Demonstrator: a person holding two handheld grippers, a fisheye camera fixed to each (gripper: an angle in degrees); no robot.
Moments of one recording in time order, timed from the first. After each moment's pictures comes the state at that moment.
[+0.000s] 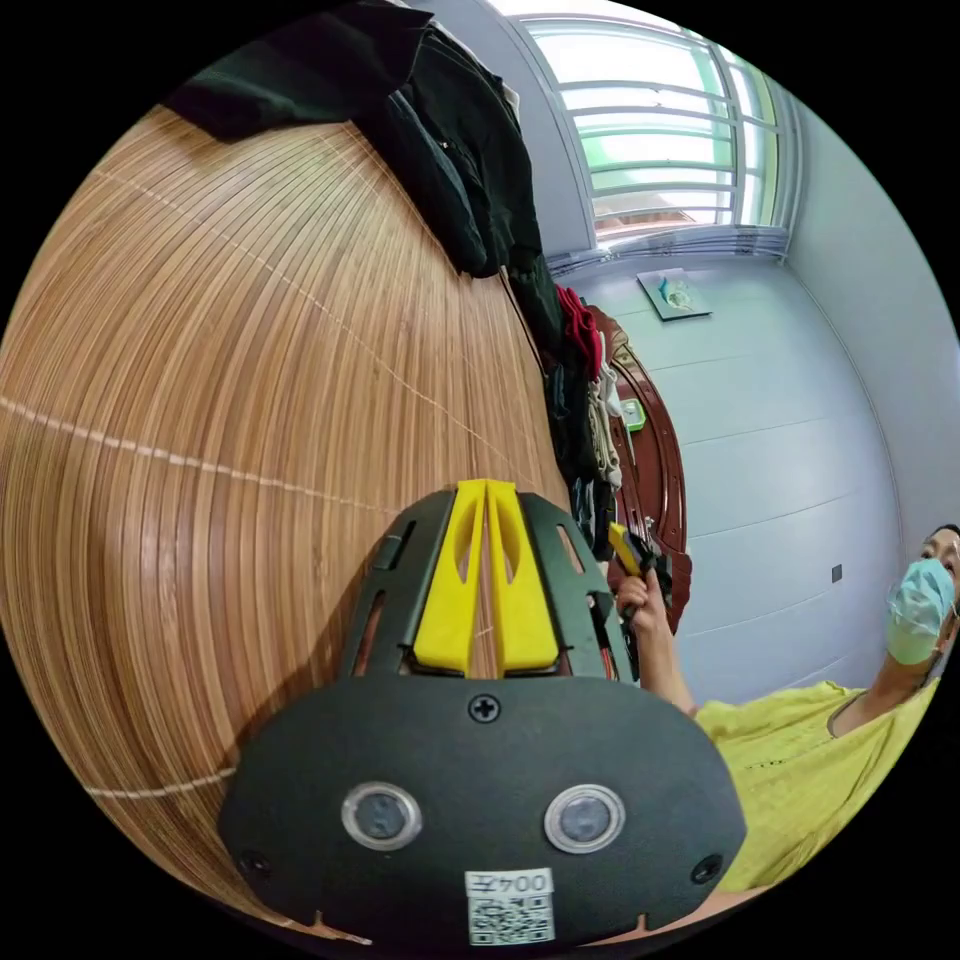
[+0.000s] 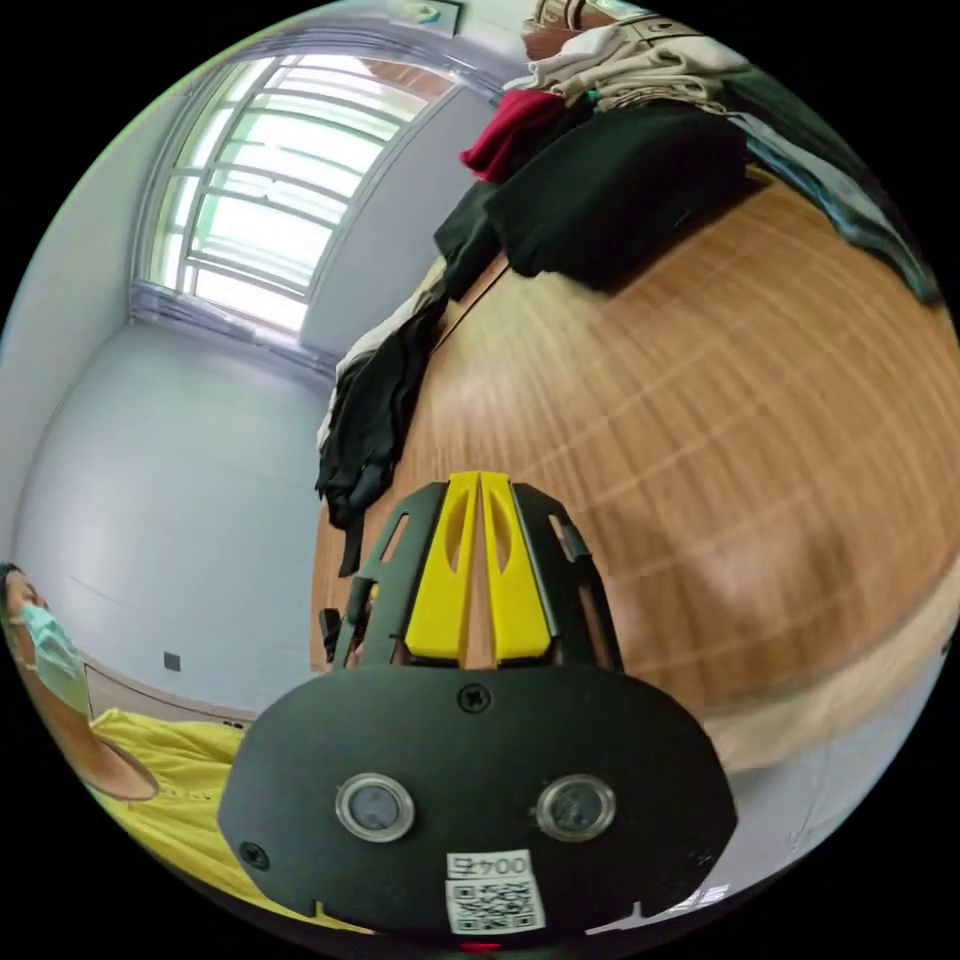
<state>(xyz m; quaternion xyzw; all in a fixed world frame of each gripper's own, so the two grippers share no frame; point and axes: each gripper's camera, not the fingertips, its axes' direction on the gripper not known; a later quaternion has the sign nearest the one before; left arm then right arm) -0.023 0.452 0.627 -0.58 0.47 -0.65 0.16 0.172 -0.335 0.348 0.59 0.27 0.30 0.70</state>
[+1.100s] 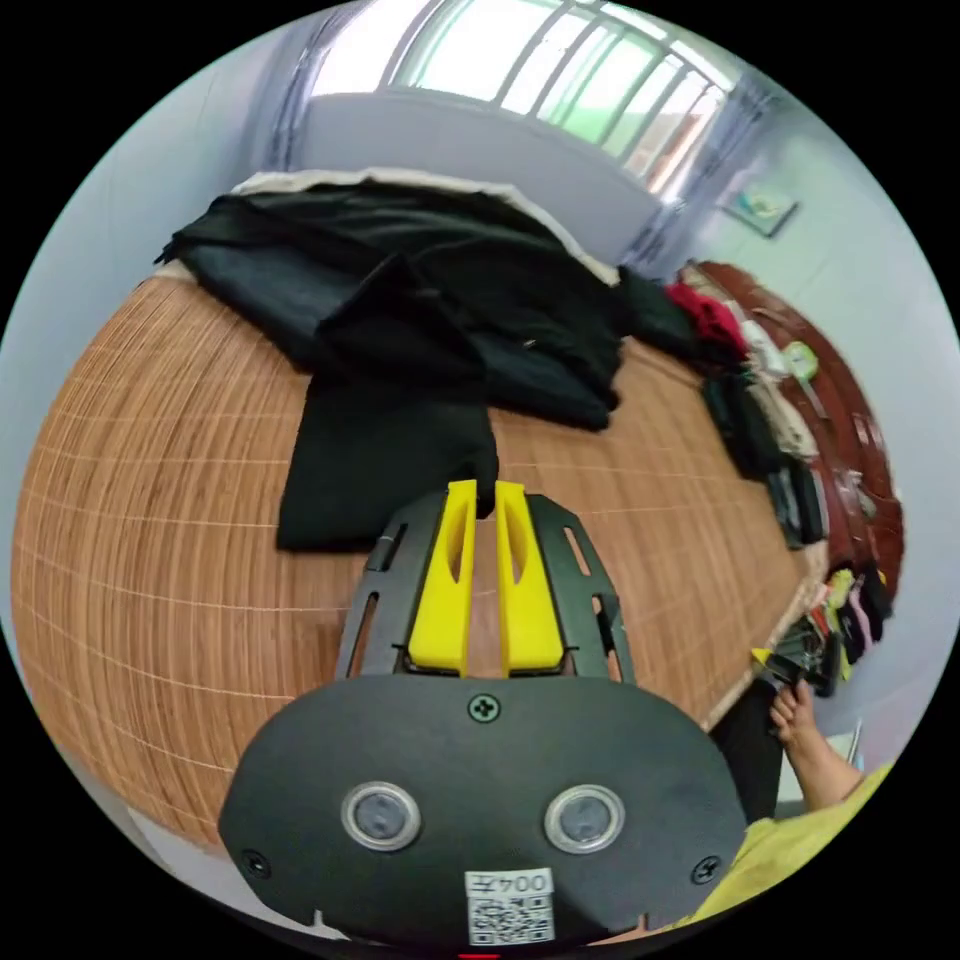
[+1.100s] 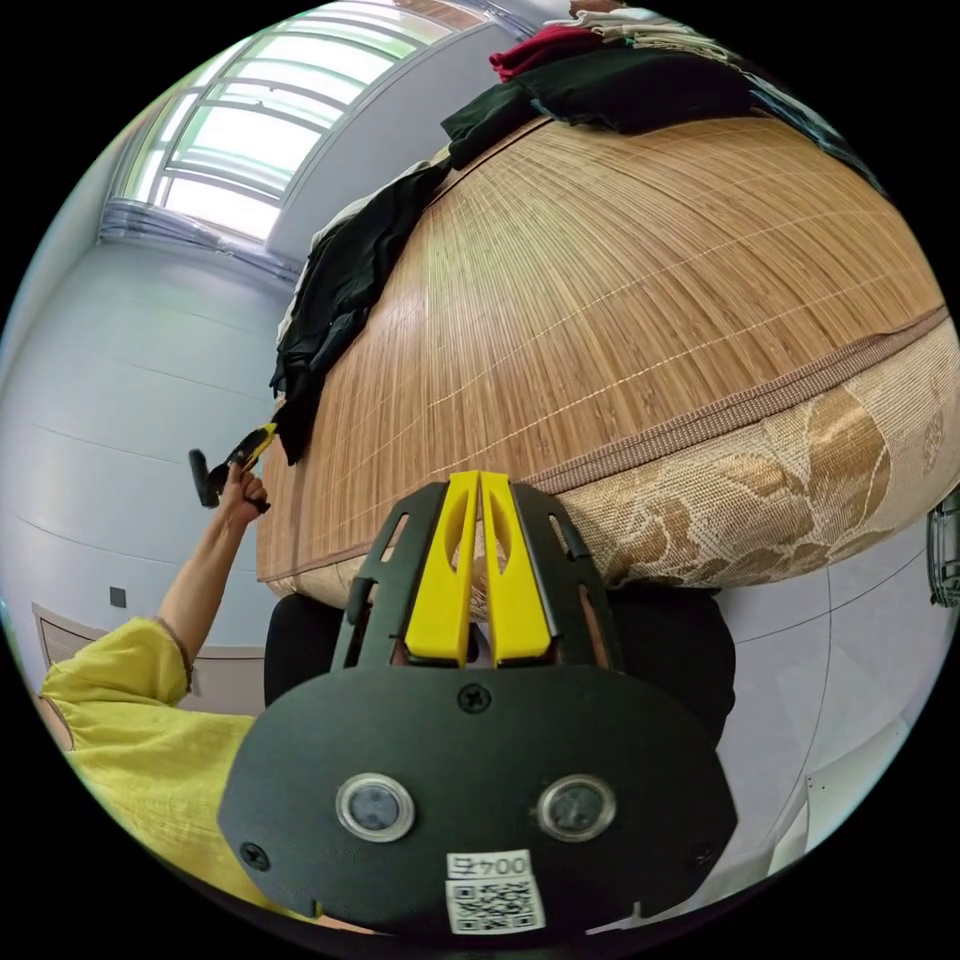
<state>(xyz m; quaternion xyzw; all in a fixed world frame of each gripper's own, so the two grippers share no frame) -0.176 0.518 0.654 -0.65 0.47 -0.42 0.43 -0.040 -0.395 0.508 0.48 0.31 0.36 0.74</state>
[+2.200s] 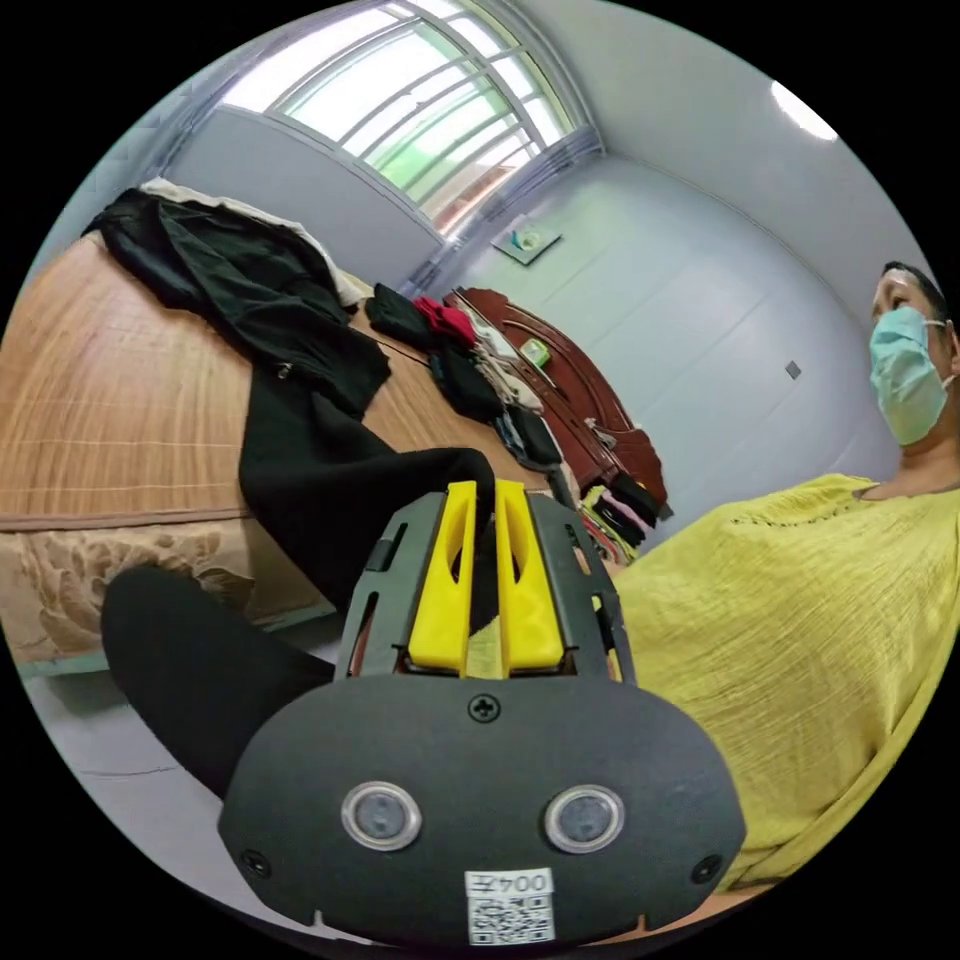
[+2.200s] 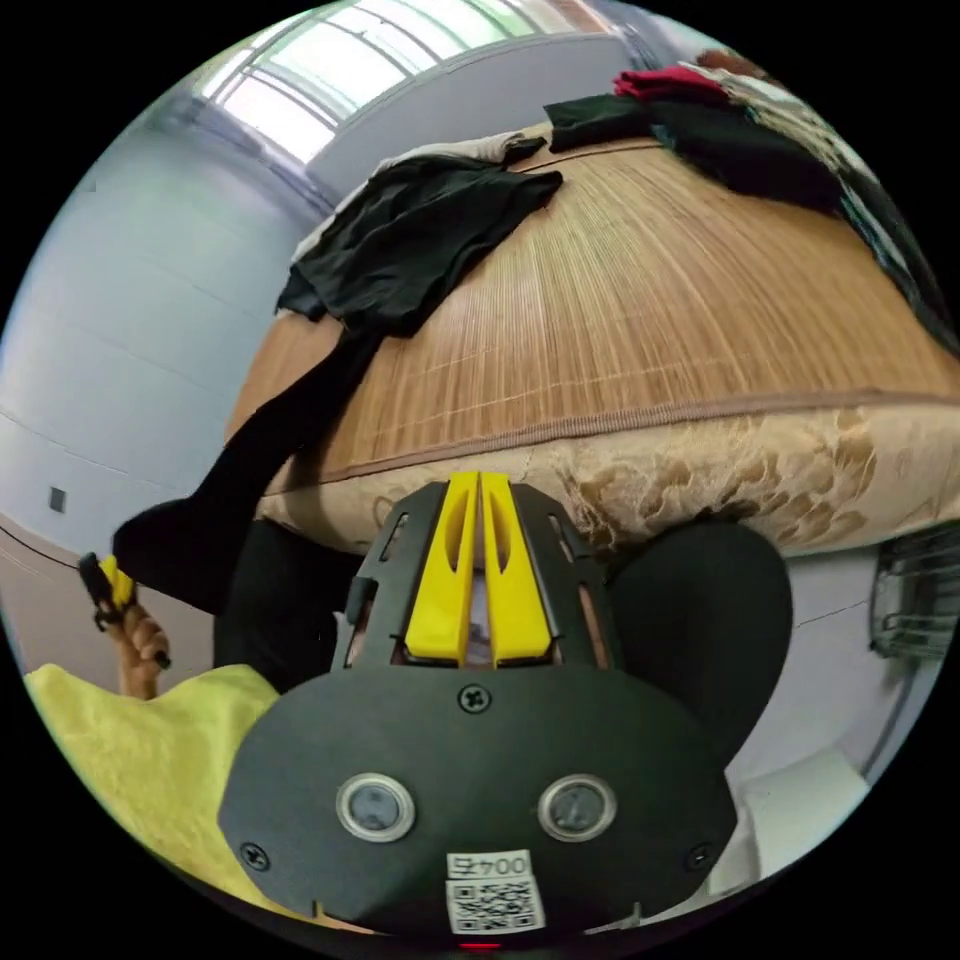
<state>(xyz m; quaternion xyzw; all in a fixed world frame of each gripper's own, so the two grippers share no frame) -0.424 0.482 0.305 -0.48 0.58 -0.57 0.34 -0.364 -0.612 0.486 0.37 0.43 0.33 0.75</state>
